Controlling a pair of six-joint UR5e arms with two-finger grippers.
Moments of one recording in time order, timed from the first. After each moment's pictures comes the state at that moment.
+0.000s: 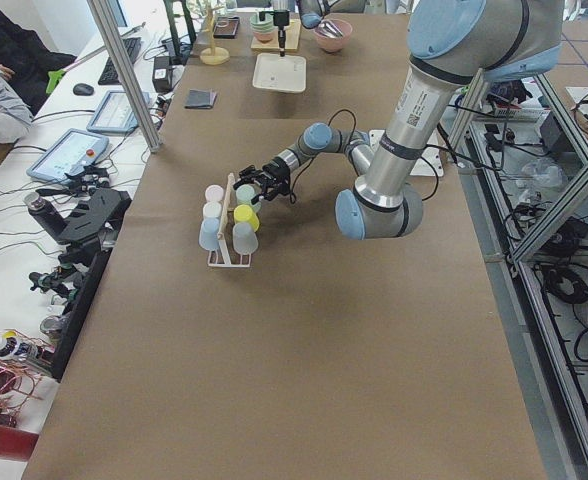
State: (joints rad) left arm -0.43 -2.22 -1.47 -0.74 -0.62 0.64; right arm 1.16 -1.45 1.48 -0.92 2.55 0.74
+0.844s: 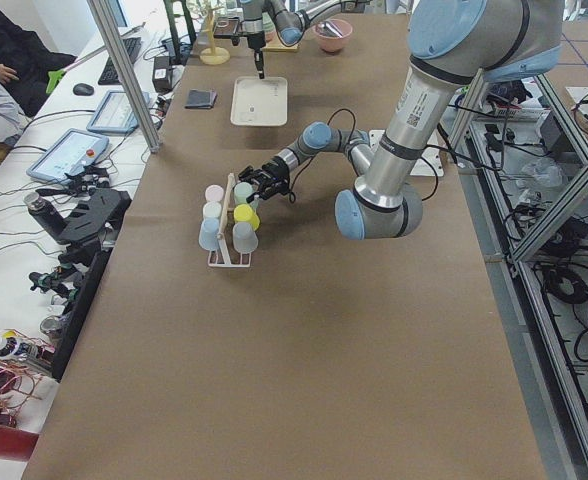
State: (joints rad) left arm -0.43 -2.23 -1.50 -0.72 -0.63 0.65; right arm 0.99 -1.10 1.46 -1.30 2.43 0.78
